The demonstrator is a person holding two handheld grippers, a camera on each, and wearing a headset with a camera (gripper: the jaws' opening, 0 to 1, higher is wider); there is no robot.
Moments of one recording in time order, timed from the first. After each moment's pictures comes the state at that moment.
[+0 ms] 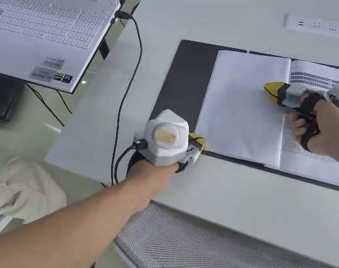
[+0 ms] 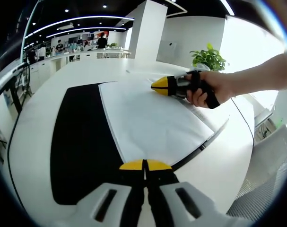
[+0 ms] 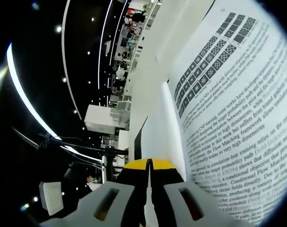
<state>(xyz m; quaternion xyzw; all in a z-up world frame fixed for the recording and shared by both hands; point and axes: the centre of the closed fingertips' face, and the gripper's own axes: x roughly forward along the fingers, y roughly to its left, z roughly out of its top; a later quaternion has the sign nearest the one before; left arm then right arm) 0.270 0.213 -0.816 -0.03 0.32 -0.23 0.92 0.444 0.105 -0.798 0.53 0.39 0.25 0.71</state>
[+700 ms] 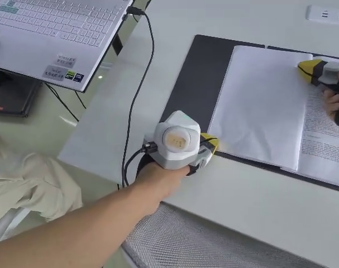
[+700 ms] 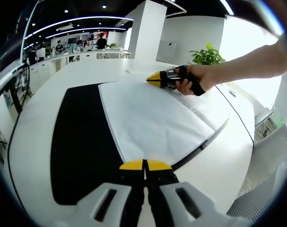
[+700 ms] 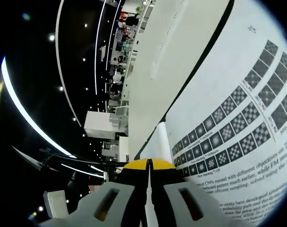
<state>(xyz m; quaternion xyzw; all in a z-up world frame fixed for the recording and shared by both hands) 0.271 0.214 -0.817 -0.03 0.32 -0.23 0.92 0.506 0.088 -0.803 0.54 0.39 0.23 0.70</state>
